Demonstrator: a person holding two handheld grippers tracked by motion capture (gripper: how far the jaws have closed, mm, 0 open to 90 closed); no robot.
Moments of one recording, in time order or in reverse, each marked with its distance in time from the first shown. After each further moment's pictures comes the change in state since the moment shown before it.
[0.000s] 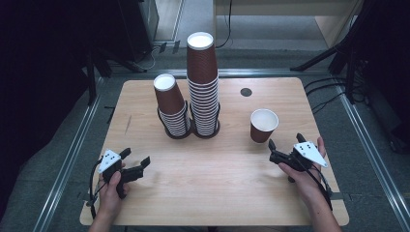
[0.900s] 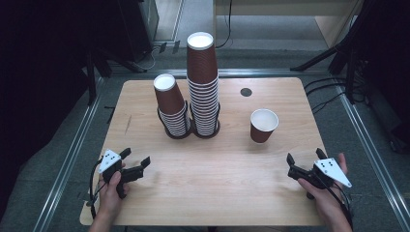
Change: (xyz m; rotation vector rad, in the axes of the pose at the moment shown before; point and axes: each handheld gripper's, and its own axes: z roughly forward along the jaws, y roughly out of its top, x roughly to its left) left arm 0.000 0.000 0.000 0.002 -0.001 0.003; right arm -0.036 -0.019 -0.051 0.028 -0.059 -0.008
